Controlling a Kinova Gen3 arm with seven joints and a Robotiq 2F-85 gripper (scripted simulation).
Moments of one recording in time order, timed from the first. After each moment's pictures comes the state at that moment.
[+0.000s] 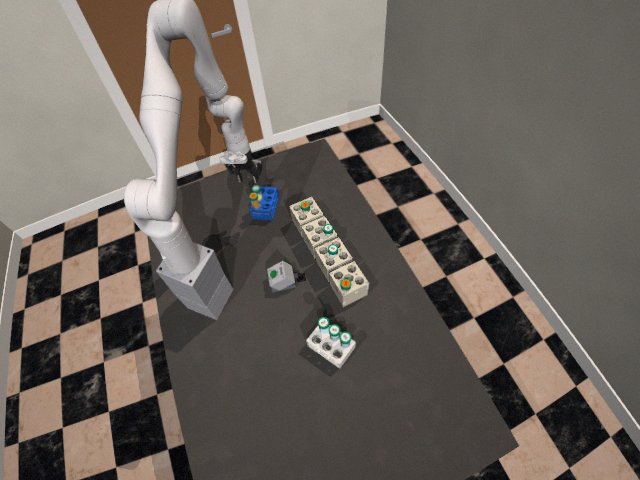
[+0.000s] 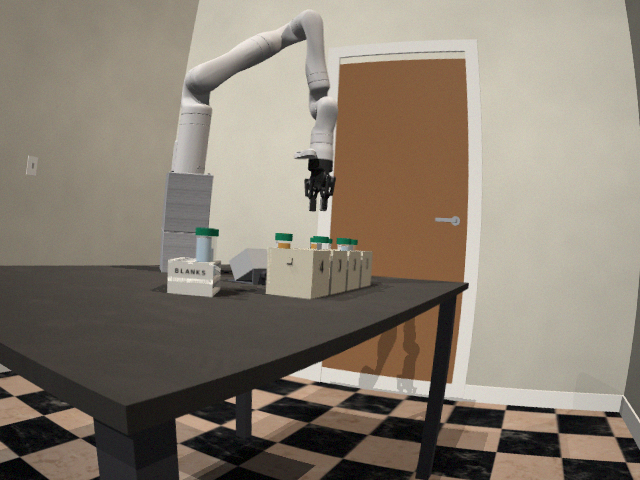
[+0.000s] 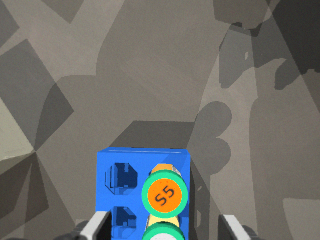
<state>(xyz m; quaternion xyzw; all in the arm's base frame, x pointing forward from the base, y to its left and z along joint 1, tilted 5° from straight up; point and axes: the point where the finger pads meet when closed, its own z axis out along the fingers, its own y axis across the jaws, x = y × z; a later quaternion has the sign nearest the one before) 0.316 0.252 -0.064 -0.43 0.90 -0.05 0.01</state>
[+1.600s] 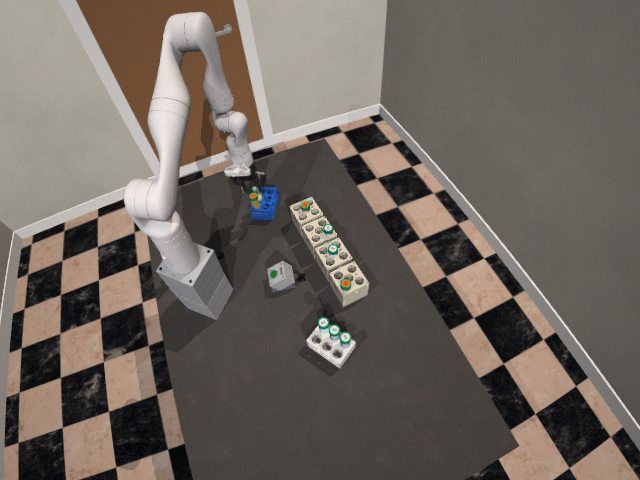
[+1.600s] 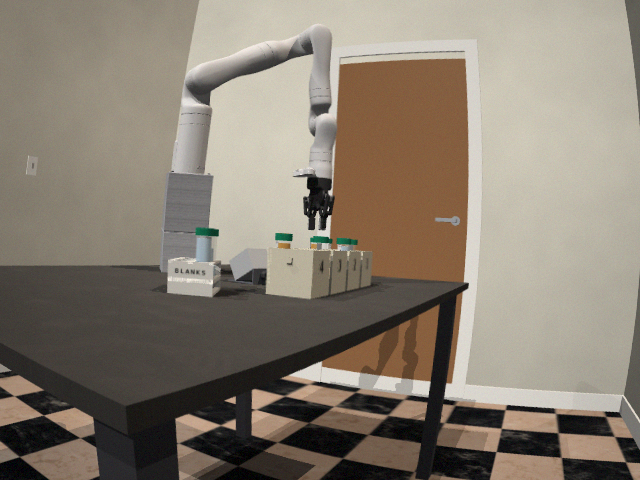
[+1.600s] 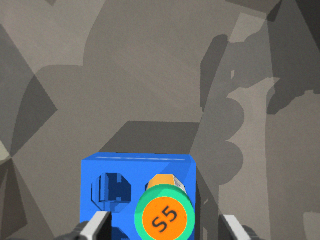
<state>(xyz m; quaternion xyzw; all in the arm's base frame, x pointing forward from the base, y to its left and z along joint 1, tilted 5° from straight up) 0.319 0.248 -0.121 -0.43 0.90 -0.05 0.01</state>
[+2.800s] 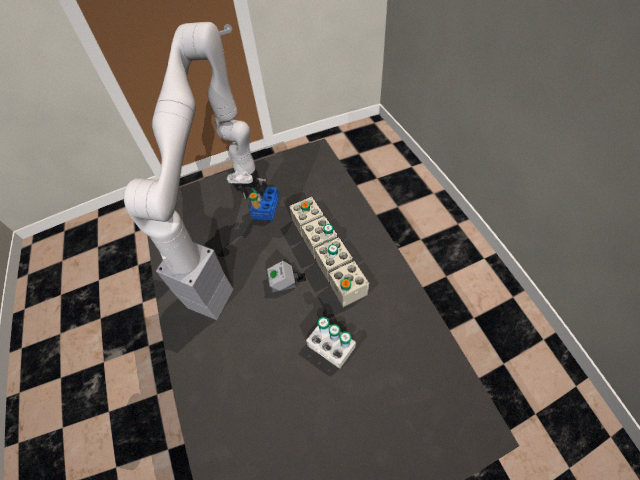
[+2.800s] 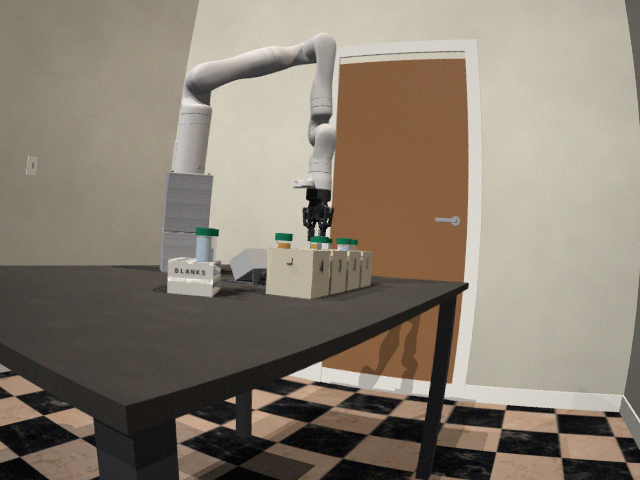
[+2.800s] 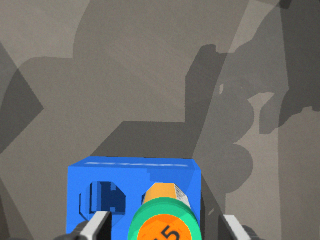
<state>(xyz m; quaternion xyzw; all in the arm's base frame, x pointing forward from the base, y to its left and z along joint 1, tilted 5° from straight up) 0.321 0.246 -0.155 -0.43 0.90 -0.05 0.01</state>
